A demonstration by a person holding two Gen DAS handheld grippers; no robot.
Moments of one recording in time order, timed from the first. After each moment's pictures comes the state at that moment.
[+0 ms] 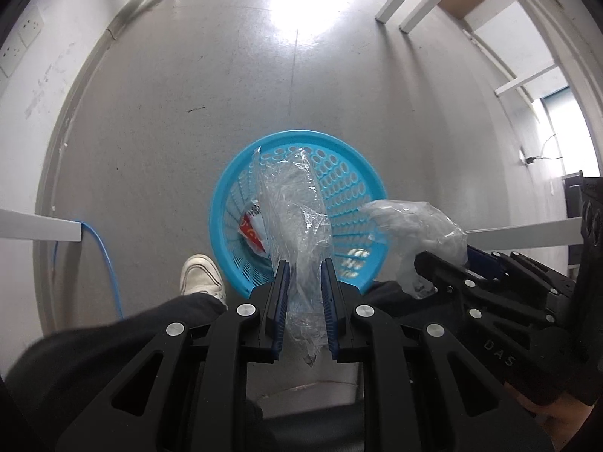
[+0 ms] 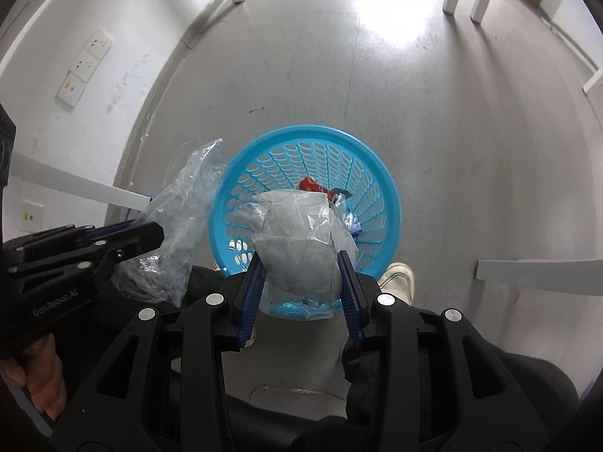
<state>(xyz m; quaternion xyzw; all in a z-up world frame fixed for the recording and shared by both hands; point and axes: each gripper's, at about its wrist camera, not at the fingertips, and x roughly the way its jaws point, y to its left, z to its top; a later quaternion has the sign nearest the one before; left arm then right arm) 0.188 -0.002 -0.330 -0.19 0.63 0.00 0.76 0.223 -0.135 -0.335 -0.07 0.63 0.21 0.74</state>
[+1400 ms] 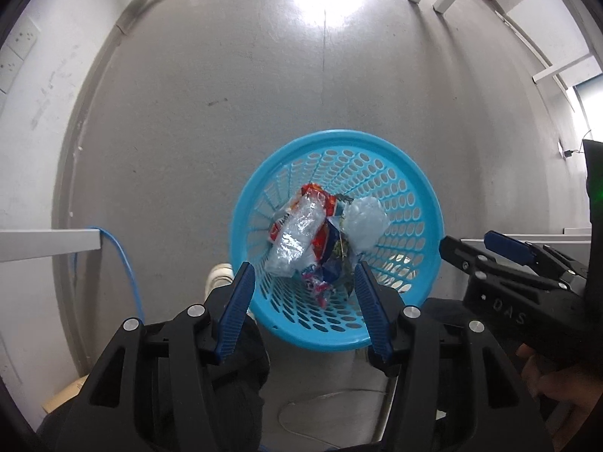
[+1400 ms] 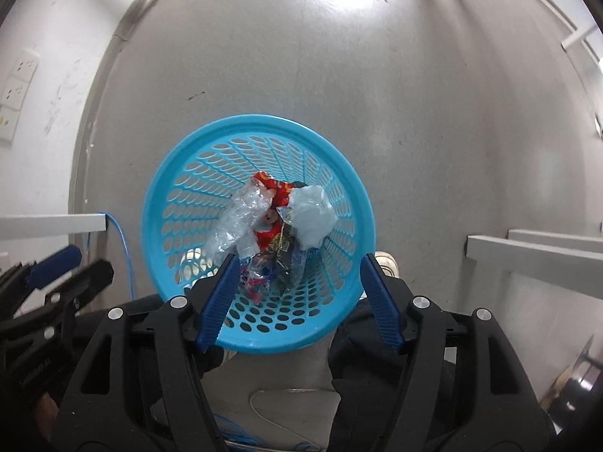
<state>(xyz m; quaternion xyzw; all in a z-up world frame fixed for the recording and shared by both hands) 0.234 0.004 -0.365 -0.15 0.66 0.05 0.74 0.284 -0.133 -0.404 -0.07 0.68 0.13 0.72</state>
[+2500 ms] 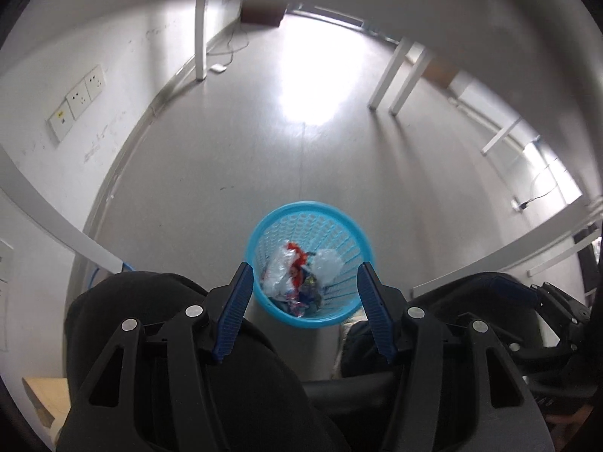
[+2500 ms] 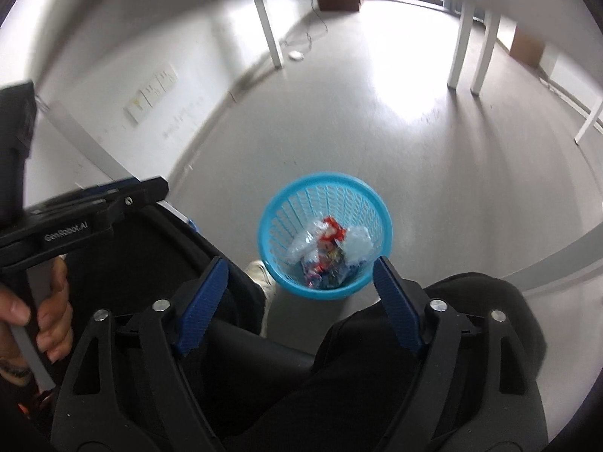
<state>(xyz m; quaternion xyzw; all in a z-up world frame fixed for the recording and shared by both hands) 0.068 -0.007 -0.198 -0.17 0.46 0.04 0.87 0.095 -0.189 -0.189 -0.07 0.50 0.28 0.82</state>
